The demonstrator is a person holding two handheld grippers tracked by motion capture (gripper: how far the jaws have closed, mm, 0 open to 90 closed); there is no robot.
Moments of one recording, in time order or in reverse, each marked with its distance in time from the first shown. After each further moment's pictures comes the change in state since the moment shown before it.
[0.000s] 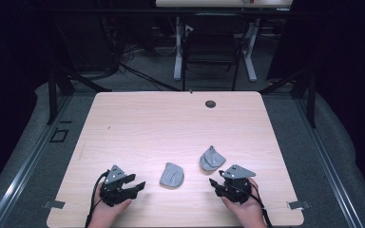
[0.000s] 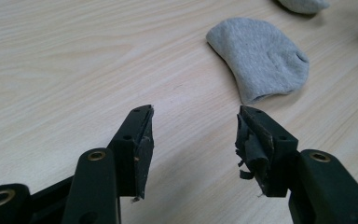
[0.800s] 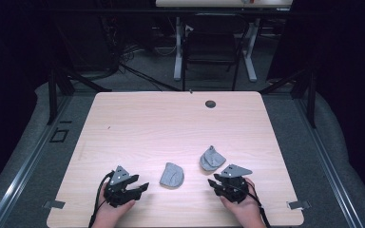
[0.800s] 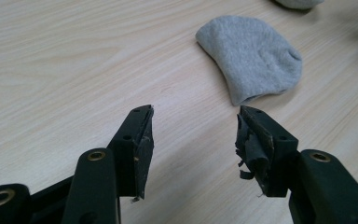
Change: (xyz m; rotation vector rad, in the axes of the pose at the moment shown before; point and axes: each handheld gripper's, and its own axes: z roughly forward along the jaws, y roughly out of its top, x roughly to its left) left arm -0.007 0.003 0.005 0.004 -0.007 0.003; right arm 0.000 0.001 0.007 0.026 0.072 0.025
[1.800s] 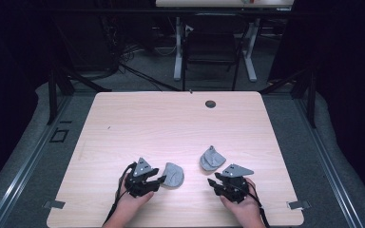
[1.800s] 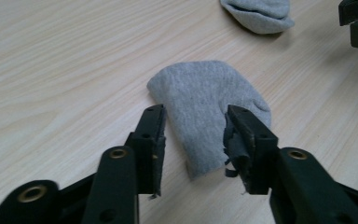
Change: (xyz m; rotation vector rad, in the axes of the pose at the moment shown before) left arm -0.028 0.035 0.040 -0.001 -0.040 0.089; right arm -0.001 0.000 -0.002 -0.021 -0.004 0.034
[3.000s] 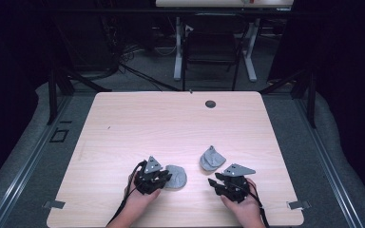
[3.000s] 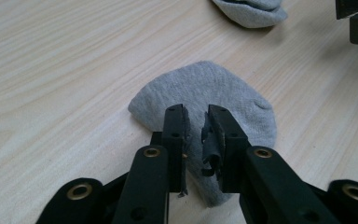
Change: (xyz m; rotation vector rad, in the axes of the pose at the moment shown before) left arm -0.011 0.010 0.022 0.047 -0.021 0.027; right arm -0.004 -0.002 0.001 -0.006 0.011 0.027
